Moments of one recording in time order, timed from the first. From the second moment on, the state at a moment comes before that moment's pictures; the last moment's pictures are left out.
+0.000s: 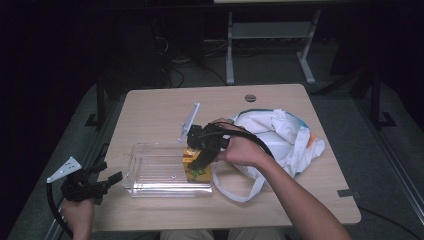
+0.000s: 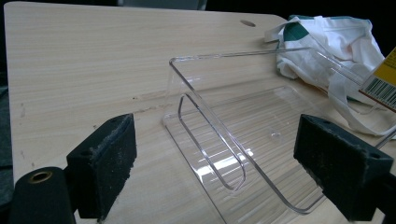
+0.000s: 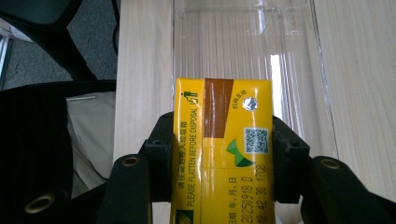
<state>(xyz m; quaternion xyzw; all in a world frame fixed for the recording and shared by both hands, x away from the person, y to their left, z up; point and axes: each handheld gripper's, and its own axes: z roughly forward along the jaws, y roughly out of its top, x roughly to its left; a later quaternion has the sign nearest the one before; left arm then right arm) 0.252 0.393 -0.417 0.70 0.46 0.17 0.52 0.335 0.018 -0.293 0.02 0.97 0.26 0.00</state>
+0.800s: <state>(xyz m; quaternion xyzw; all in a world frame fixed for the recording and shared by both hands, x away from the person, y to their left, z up) 0.252 0.394 -0.417 0.70 0.46 0.17 0.52 0.337 0.023 -0.308 0.02 0.97 0.25 0.00</state>
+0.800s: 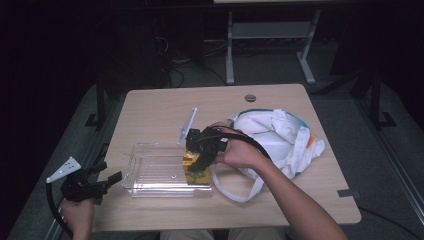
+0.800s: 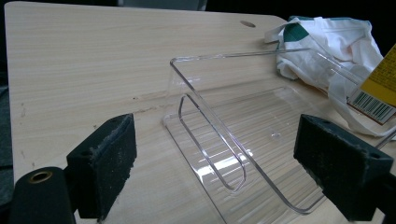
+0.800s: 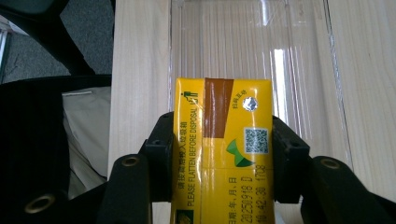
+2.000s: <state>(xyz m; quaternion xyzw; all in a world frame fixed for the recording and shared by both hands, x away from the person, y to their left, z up) 0.251 0.395 -0.417 0.70 0.46 0.17 0.52 0.337 0.023 -0.329 0.03 0.97 0.24 -0.01</state>
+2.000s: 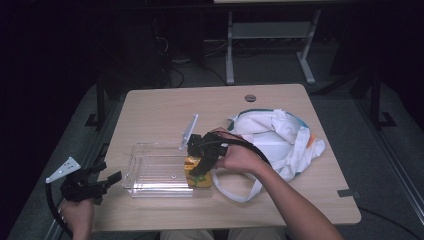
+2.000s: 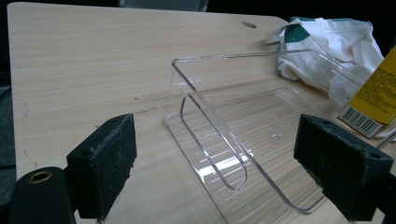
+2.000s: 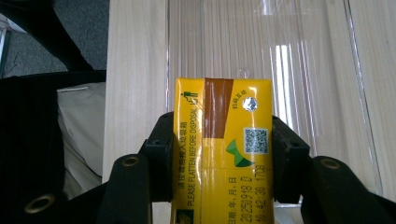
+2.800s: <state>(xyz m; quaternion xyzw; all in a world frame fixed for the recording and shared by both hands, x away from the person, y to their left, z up) 0.251 0.395 -0.417 0.70 0.46 0.17 0.52 0.337 0.024 -0.346 0.03 0.97 0.24 -0.02</state>
